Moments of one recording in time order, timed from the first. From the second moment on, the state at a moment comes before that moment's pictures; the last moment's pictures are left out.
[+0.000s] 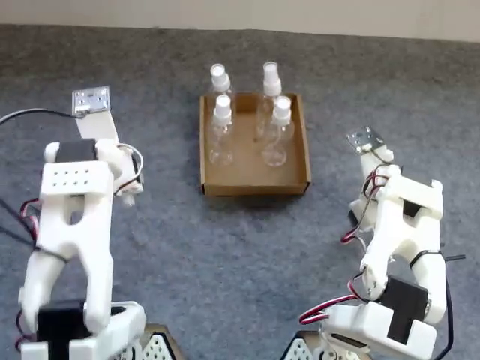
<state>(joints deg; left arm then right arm) -11.3 -17.1 26.2 75.7 16.0 17.9 -5.8 34.2 56.0 49.4</state>
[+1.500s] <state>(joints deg) -6.9 5.8 5.1 93.7 -11.1 17.8 -5.8 34.2 56.0 49.4</state>
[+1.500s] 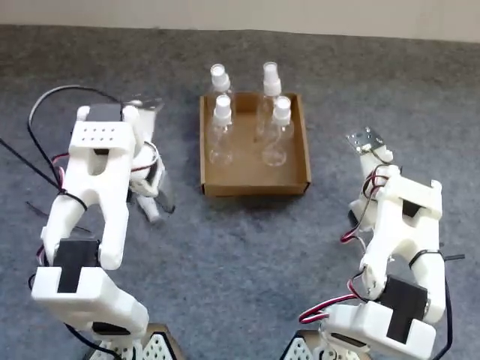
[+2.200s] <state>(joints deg) -7.0 6.3 9.5 82.2 -78.5 17.6 -5.8 34.2 56.0 49.4</state>
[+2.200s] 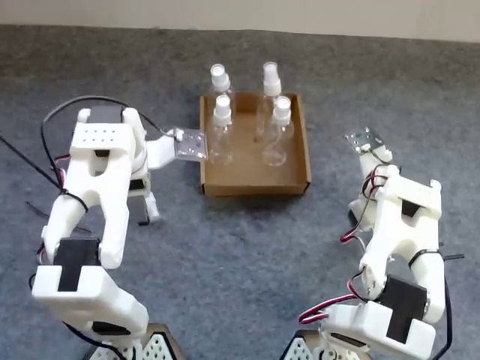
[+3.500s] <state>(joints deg) -5.0 6.4 22.8 59.5 -18.6 16.4 -5.8 34.2 55.7 49.4</state>
